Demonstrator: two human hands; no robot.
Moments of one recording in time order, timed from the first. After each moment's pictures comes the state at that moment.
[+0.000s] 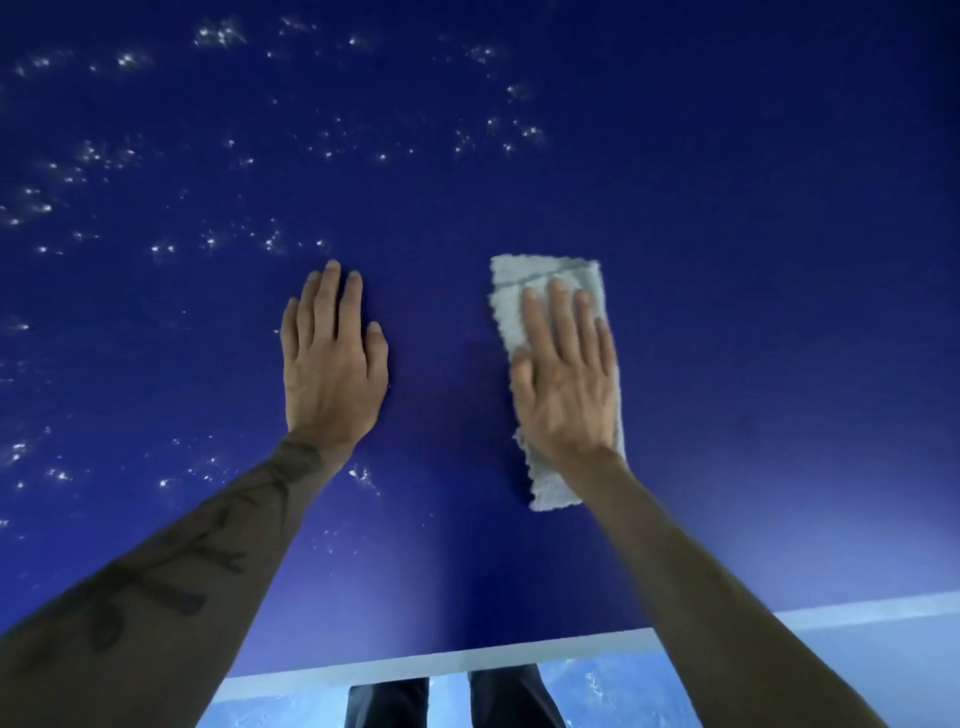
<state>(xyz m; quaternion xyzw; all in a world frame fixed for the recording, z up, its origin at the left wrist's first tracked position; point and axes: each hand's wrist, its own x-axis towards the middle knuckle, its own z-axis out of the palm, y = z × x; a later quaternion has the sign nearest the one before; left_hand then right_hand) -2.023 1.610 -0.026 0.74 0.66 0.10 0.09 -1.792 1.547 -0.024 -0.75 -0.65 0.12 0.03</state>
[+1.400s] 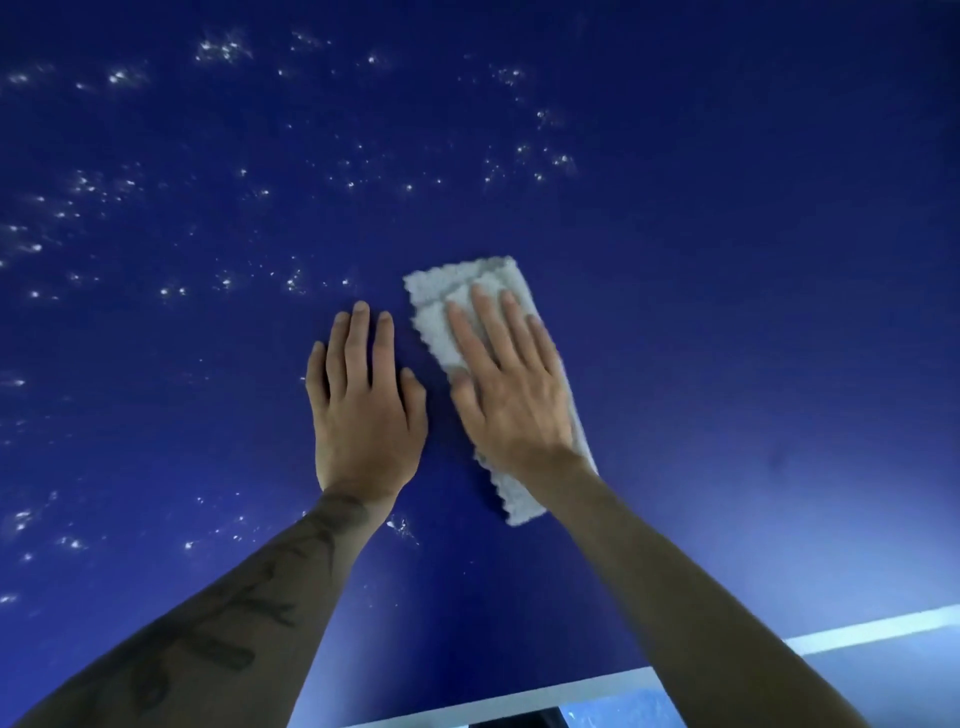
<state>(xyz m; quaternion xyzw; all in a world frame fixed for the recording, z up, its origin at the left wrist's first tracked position) -2.028 1.616 -0.031 0.74 0.66 0.08 0.08 -1.863 1.603 -0.022 -0.68 -0.72 0.12 0.03</state>
